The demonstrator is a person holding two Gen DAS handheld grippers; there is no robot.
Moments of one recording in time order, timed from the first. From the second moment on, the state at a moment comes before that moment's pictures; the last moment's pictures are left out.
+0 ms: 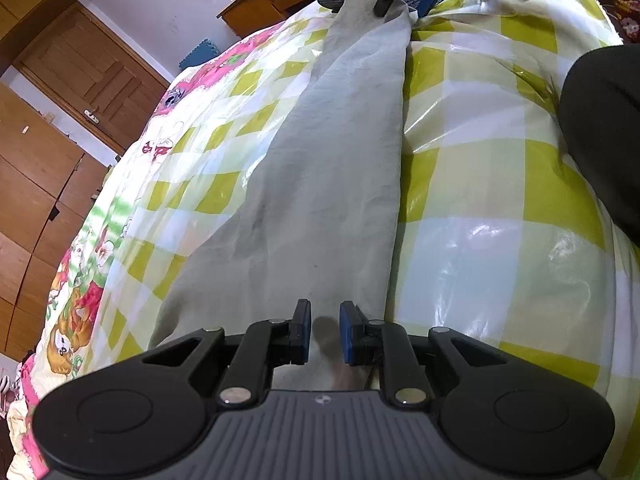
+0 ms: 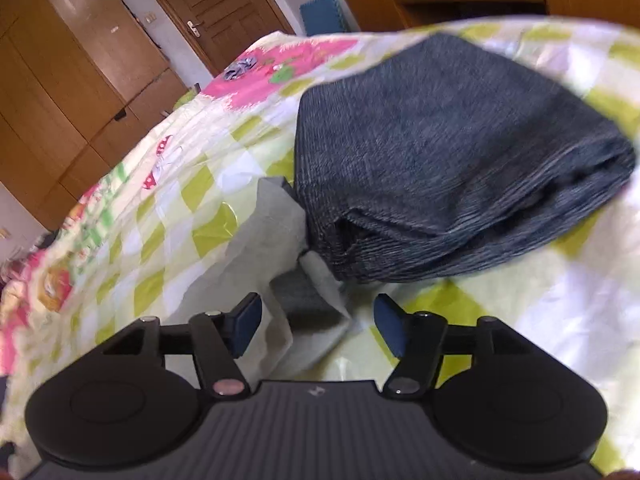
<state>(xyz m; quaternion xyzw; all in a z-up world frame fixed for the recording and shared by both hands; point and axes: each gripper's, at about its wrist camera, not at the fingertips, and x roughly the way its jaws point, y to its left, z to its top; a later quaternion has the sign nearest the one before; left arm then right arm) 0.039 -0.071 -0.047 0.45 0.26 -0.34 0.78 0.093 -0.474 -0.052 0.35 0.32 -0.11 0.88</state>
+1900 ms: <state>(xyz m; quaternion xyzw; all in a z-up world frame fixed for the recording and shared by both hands) 0.018 -0.020 -0.023 0.39 0.29 -0.21 0.85 0.046 -0.356 -0.009 0.22 0.34 0.09 0.91</state>
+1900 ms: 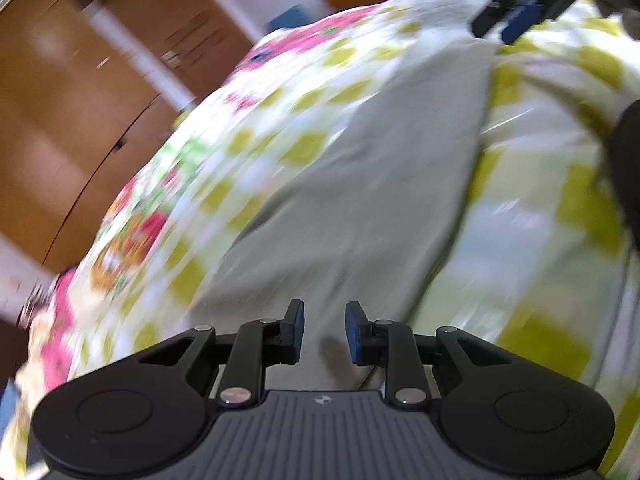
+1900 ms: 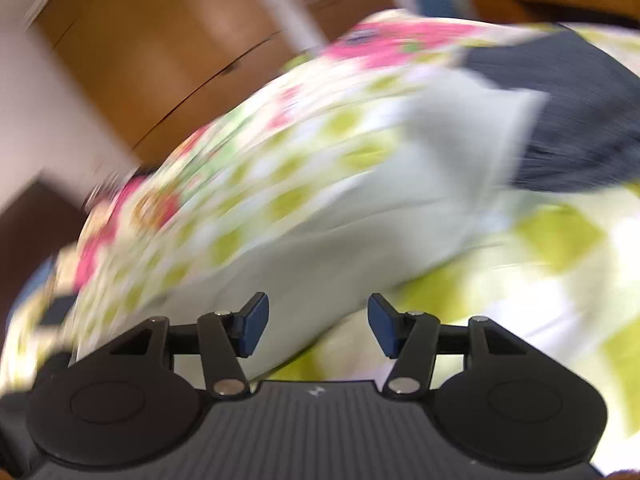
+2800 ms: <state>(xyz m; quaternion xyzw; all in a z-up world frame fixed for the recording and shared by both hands) 0.081 0.162 -0.037 0.28 0.28 -0.10 0.91 0.281 -0.100 -0.031 -0.11 0.54 0.42 0.72</state>
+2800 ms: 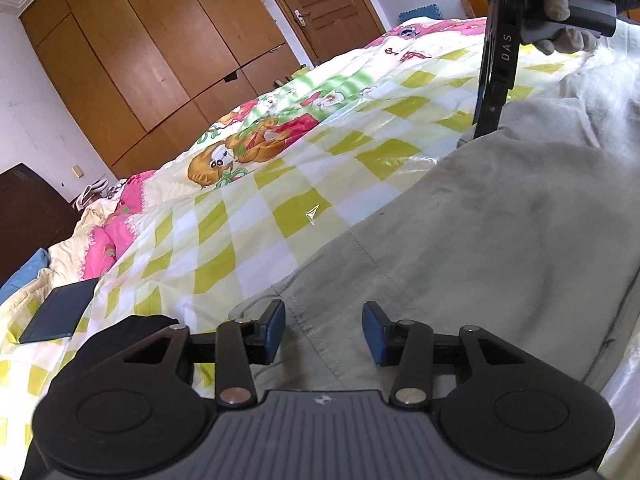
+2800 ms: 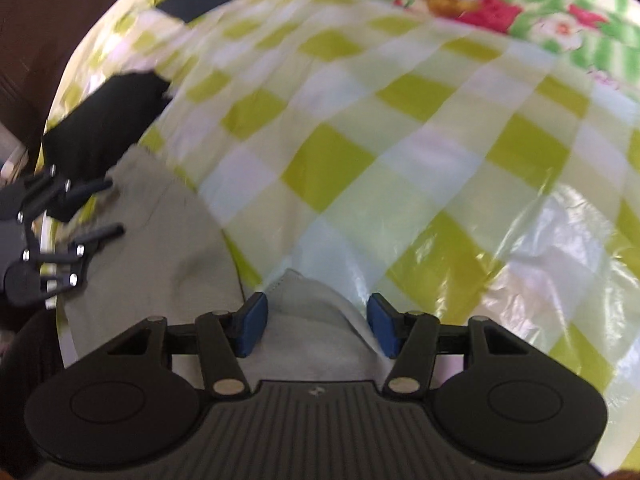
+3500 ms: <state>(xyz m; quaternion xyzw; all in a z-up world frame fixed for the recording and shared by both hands) 0.059 0.180 -0.047 0.27 0.29 -0.02 0.92 0.224 -0.097 0.020 -0.03 0.40 0.25 0.88</state>
